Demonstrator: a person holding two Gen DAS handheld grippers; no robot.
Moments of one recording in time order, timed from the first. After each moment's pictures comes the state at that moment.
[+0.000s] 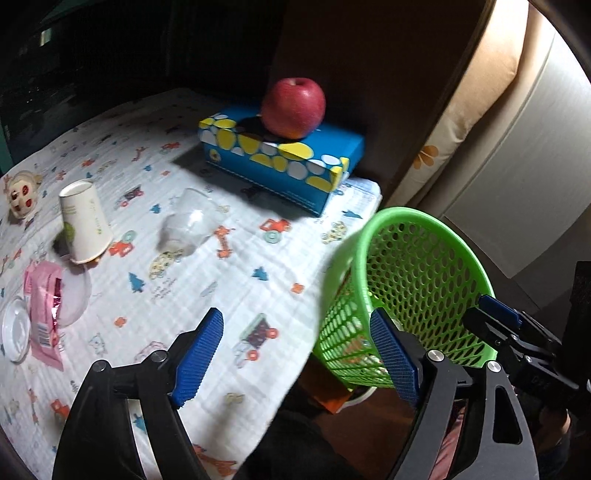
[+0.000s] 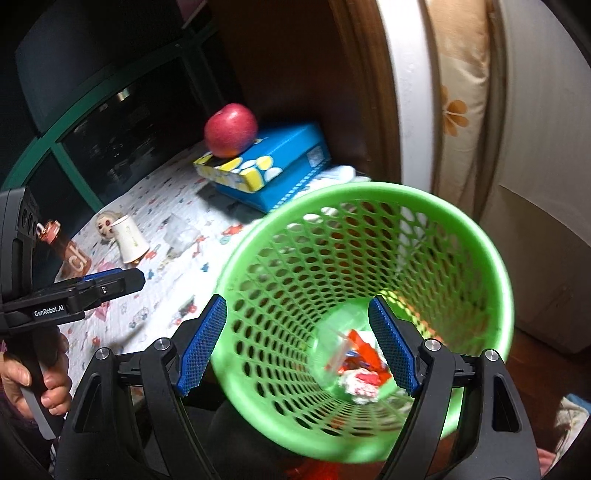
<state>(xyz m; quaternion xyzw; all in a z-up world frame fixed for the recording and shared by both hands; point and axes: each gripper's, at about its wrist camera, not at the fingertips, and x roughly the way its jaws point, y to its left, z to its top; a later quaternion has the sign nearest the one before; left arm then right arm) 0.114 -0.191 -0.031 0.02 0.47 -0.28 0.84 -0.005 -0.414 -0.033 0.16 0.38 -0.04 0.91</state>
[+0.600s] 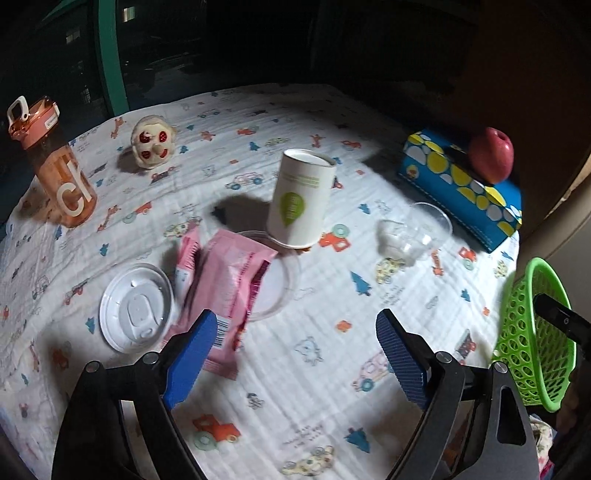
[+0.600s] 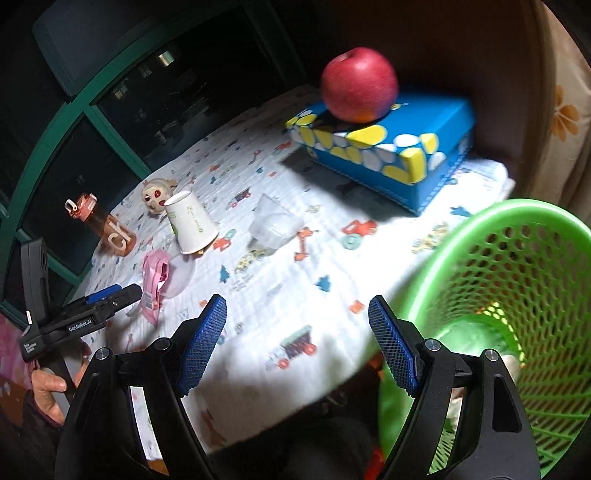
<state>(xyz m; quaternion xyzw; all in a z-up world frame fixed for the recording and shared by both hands) 0.191 -0.015 -0.065 0.00 0.47 -0.11 0.87 0.123 -0.313 -0.048 0.18 0.43 0.07 0.88</state>
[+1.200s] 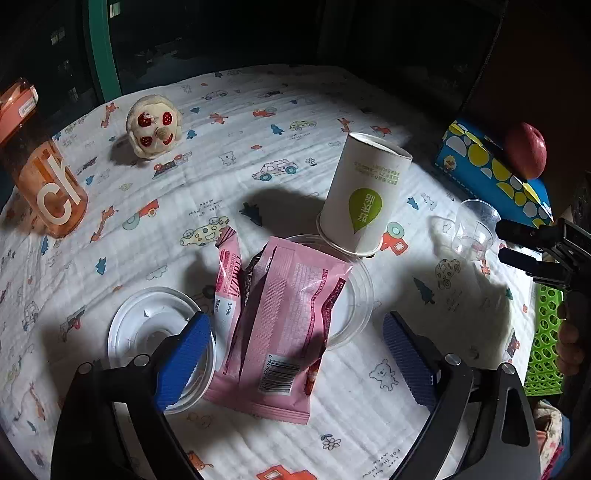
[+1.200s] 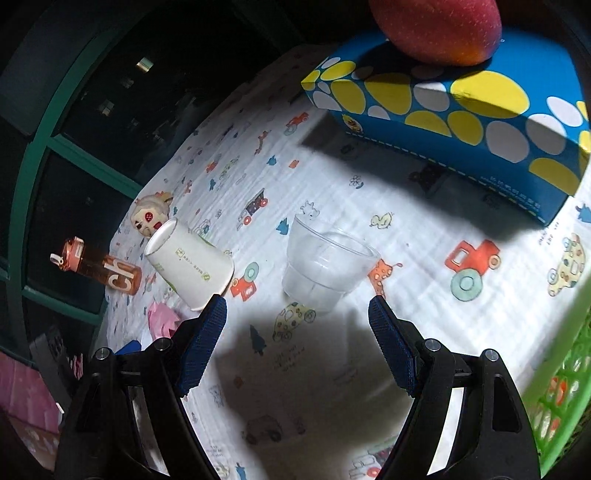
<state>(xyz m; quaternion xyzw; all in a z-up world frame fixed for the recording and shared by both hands) 0.242 0.025 -0.099 0.01 0.50 -0.14 0.86 0.242 -0.283 -0.099 0.28 0.48 0.07 0.83</state>
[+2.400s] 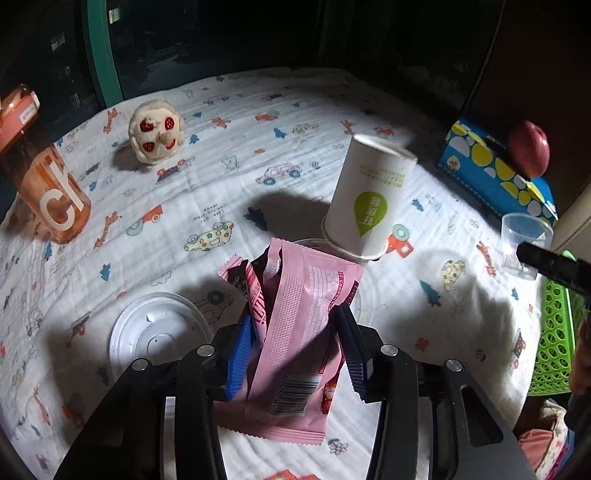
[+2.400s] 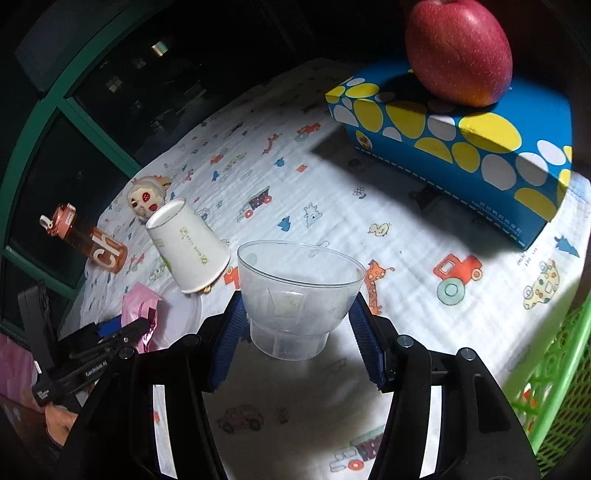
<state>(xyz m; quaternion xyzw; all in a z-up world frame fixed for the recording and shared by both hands) 0.239 0.023 -0.092 0.02 0.49 -0.13 0.86 0.201 -0.266 -0.075 0.18 0.45 0.07 0.87</state>
